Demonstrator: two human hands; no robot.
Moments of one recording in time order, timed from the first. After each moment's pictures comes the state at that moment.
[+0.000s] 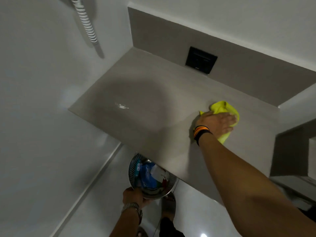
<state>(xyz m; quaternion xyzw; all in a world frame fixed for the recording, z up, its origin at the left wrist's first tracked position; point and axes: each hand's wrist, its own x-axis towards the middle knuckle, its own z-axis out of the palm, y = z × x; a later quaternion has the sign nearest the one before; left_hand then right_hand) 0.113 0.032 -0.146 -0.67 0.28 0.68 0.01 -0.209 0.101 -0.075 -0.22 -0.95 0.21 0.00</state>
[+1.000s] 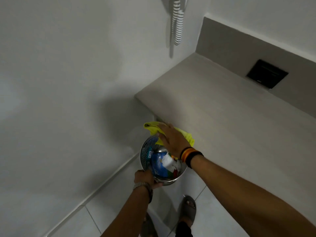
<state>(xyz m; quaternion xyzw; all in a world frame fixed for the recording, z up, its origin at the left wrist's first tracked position) 0.190 -0.058 -0.126 -0.68 0.28 0.67 -0.07 0.023 -0.044 -0.055 0.54 -0.76 0.28 -0.23</state>
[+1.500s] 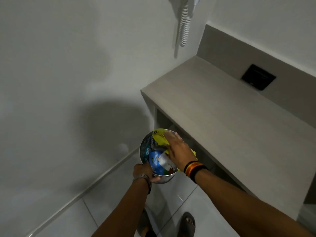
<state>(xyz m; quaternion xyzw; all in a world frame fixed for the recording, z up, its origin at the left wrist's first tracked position) 0.230 -0.042 -0.116 -0.67 0.30 0.68 -0.09 0.087 0.024 -0.039 0.52 -0.80 0.22 -0.20</state>
